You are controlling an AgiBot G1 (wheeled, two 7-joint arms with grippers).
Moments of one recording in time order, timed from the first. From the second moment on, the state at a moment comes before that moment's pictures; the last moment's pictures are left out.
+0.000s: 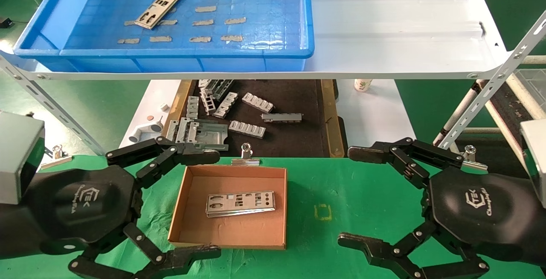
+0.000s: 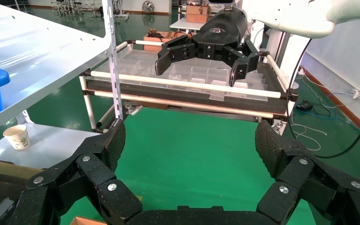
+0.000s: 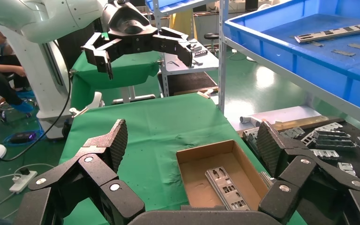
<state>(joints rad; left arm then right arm) -1.08 0.61 0.28 -1.28 0.73 1.50 -0.19 1.11 -0.55 -0.44 1.24 -0.62 -1.43 0.10</state>
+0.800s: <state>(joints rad) -1.08 0.61 0.28 -1.28 0.73 1.50 -0.19 1.11 -0.55 -0.44 1.24 -0.62 -1.43 0.10</state>
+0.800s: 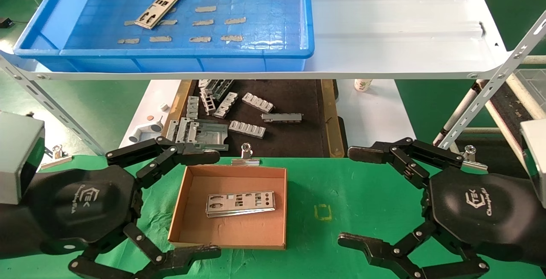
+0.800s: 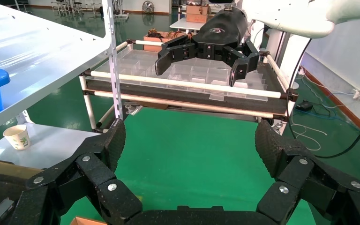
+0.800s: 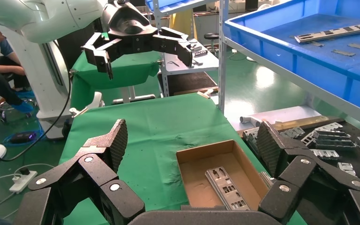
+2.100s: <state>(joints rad) -1.08 0.61 0.28 -1.28 0.73 1.50 -0.19 1.11 -0.55 -0.44 1.24 -0.62 -1.43 0.10</state>
